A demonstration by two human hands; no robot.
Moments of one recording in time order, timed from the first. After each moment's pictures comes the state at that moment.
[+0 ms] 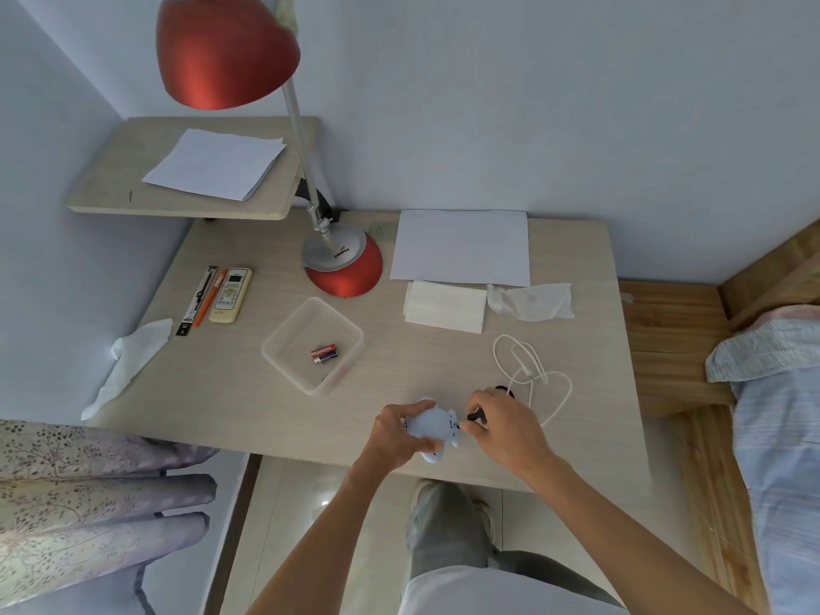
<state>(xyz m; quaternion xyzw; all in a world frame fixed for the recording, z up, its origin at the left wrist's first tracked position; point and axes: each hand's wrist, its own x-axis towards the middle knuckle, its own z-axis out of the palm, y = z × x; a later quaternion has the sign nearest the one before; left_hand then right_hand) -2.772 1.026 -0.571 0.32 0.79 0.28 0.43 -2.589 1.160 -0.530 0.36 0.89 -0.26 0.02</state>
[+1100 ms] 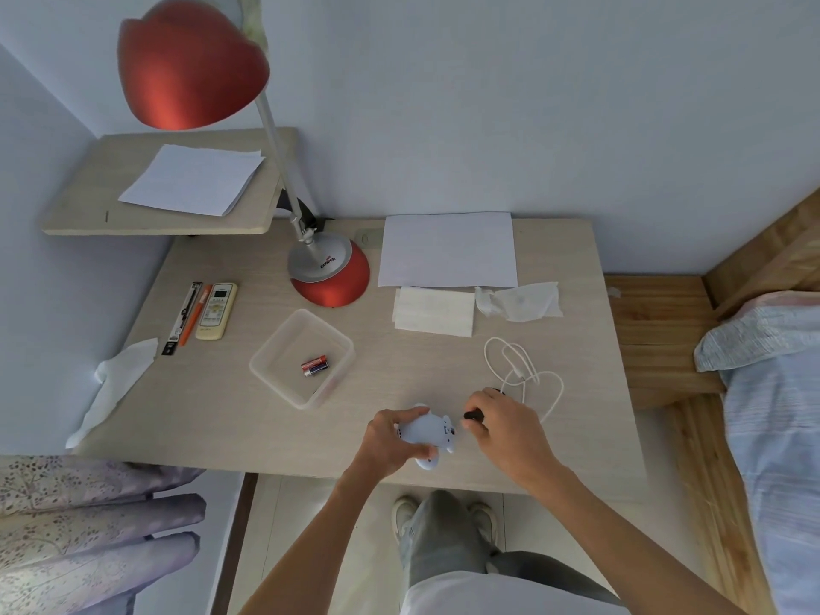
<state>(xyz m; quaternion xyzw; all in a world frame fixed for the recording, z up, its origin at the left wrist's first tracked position) -2.783 1.027 -0.578 0.34 0.78 0.28 0.45 -2.581 1.159 -0.522 0.37 0.89 -0.26 -0.04</state>
